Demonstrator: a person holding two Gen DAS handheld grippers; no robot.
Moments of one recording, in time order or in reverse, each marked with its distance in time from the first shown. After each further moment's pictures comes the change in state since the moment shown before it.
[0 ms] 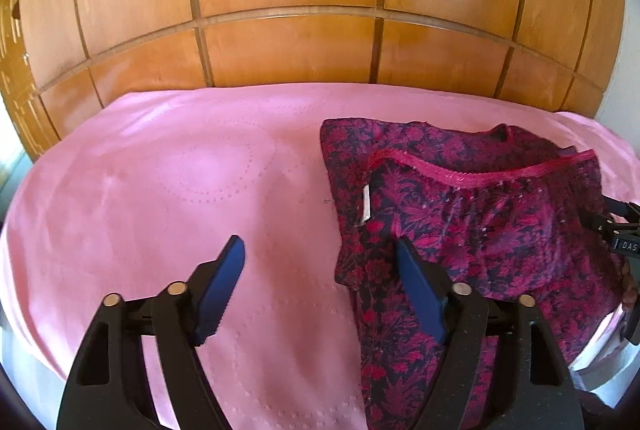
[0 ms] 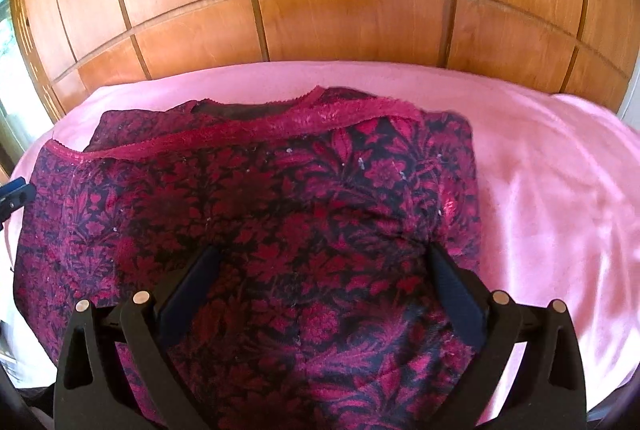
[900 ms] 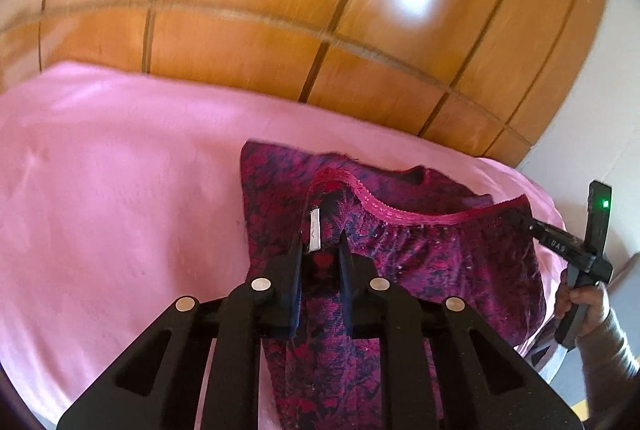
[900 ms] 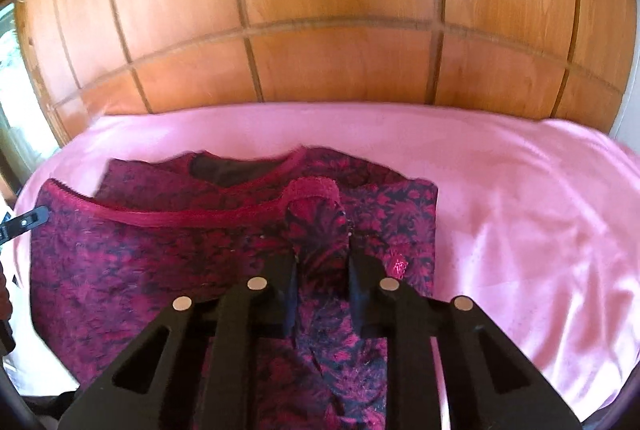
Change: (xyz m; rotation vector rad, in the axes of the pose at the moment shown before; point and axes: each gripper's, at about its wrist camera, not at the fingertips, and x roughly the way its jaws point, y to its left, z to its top) left arm -0.006 0.000 0.015 -0.119 -0.066 -0.332; right arm -0.035 -0.020 0.034 0.016 -0.093 0.037
